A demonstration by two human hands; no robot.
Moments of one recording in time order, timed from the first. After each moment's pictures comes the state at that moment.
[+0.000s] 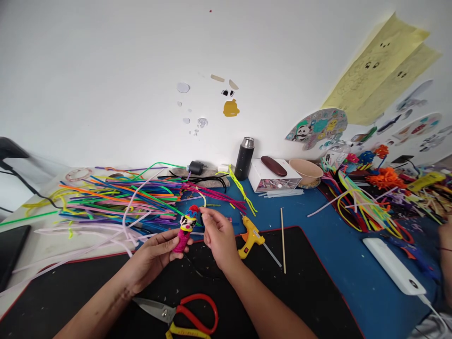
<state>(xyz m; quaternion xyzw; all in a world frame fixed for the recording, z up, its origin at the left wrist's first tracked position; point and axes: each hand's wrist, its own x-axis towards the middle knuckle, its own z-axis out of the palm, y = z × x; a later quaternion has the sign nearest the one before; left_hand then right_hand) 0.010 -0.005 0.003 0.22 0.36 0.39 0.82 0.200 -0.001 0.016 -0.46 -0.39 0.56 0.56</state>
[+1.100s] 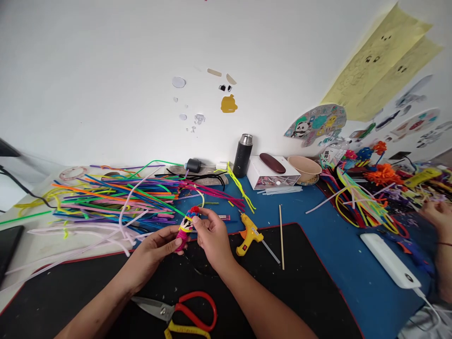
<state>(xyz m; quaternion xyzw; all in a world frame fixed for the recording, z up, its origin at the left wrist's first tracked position) 0.012 -0.006 0.005 0.42 0.41 0.39 0.71 0.189 -0.003 0.015 -0.48 -0.37 0.59 0.54</state>
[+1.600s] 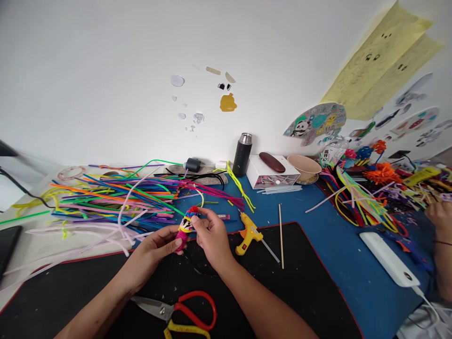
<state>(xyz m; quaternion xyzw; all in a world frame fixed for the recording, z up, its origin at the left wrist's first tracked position) 0.014 -0.006 0.008 0.44 0.40 0.38 0.70 0.189 -0.001 0.011 -0.47 -0.37 0.59 0.54</state>
